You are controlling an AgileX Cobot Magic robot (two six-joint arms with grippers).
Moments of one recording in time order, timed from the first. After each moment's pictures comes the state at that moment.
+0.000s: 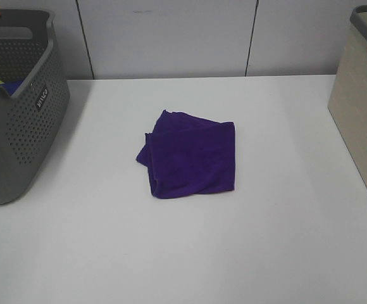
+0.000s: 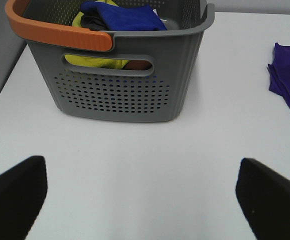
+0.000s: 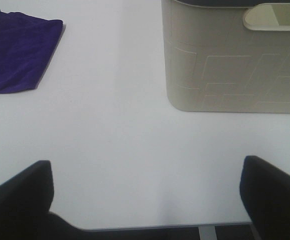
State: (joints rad) left arm 0.05 -0.01 -0.50 -0.01 1.04 0.02; right arm -0.07 0.00 -0.46 0.02 1.11 -0.04
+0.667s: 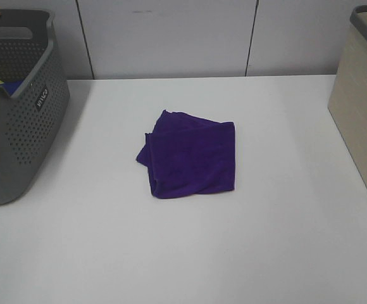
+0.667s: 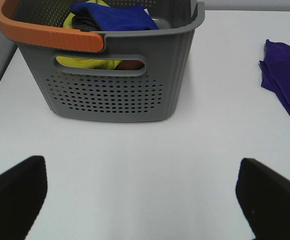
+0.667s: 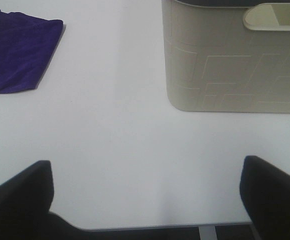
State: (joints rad) left arm 0.05 -0.01 -0.50 -0.01 1.04 0.02; right arm -0.07 0.00 -0.46 0.02 1.11 -0.04
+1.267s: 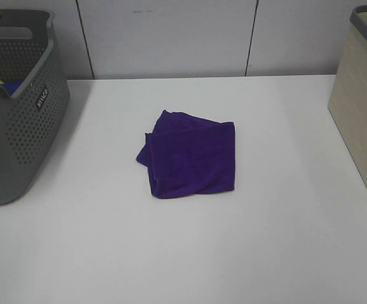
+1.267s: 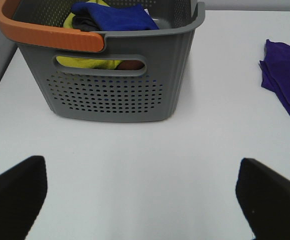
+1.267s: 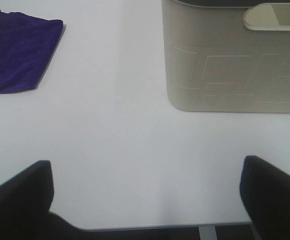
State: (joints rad) left arm 0.05 -0.01 -0.50 -0.01 1.04 0.02; right arm -0.07 0.00 -0.46 0.02 1.11 -0.04
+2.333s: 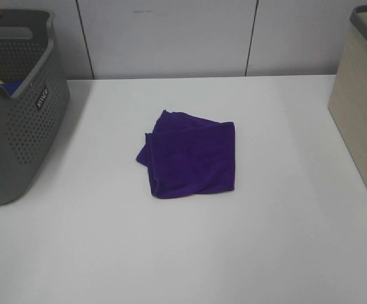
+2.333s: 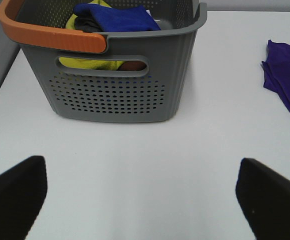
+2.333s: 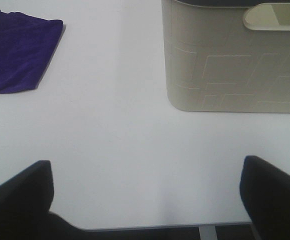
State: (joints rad) left arm 0.05 -0.01 -0.50 -0.01 1.04 0.02; right arm -0.07 0.00 -0.46 0.02 1.11 -0.04
